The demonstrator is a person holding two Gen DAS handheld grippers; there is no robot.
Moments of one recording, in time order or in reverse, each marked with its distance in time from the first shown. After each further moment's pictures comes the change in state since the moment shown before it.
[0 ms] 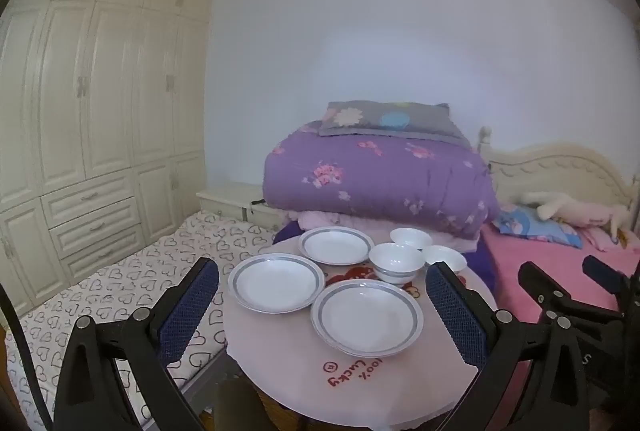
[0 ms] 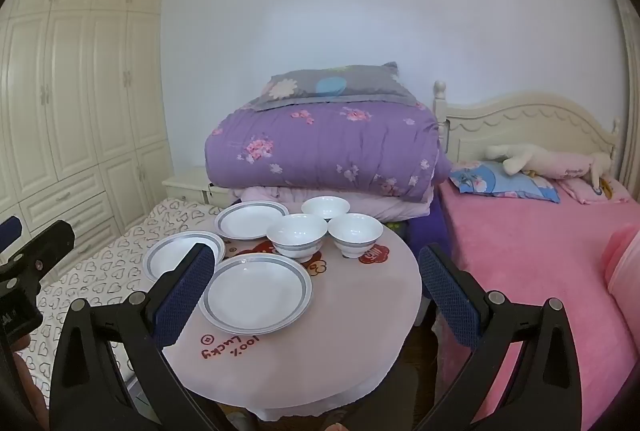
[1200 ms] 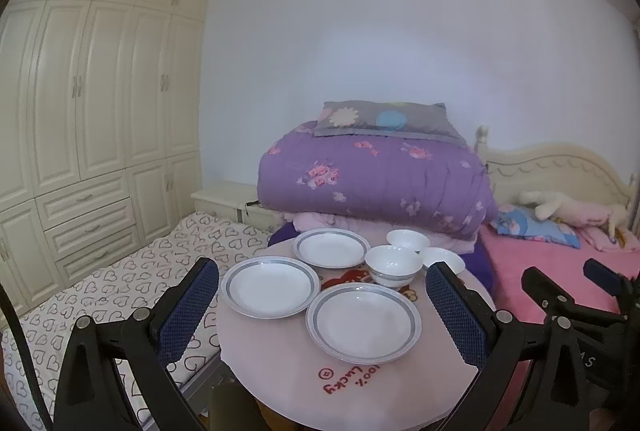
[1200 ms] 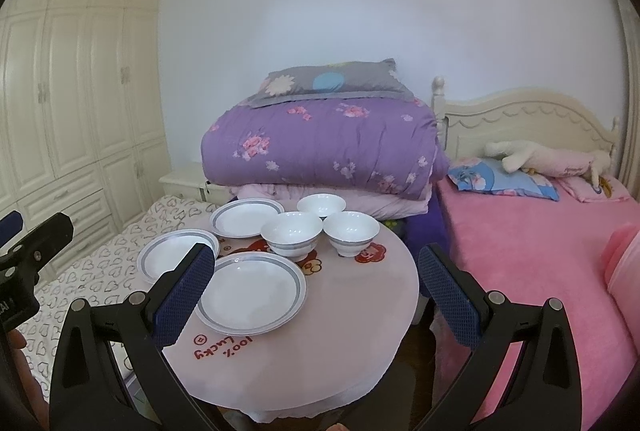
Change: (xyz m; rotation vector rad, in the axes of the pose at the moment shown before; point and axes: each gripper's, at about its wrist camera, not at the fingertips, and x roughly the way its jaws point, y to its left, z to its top) left arm 0.014 -0.013 -0.016 0.007 -0.018 0.012; right arm 0.011 -0.006 -0.002 -0.001 0.011 -0.011
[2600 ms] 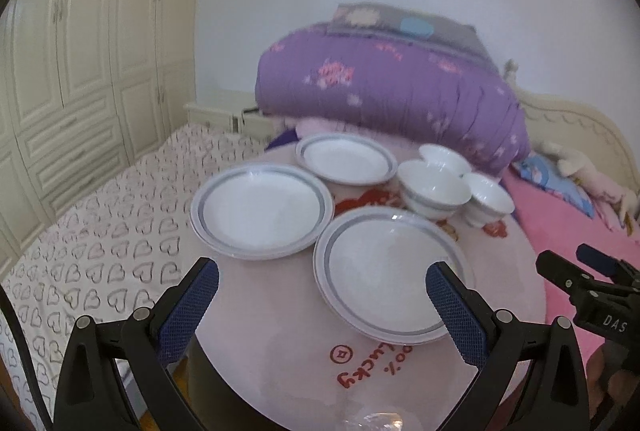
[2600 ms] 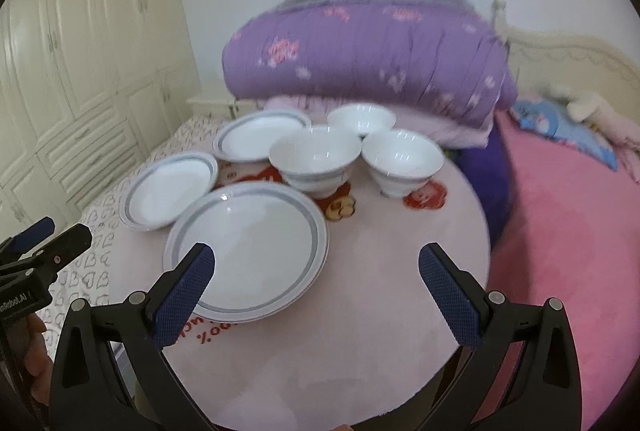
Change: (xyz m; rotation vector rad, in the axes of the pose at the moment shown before) left arm 0.188 0.038 0.002 -0.072 0.359 -0.002; right arm 0.165 -0.010 -0.037 -0.038 0.344 0.178
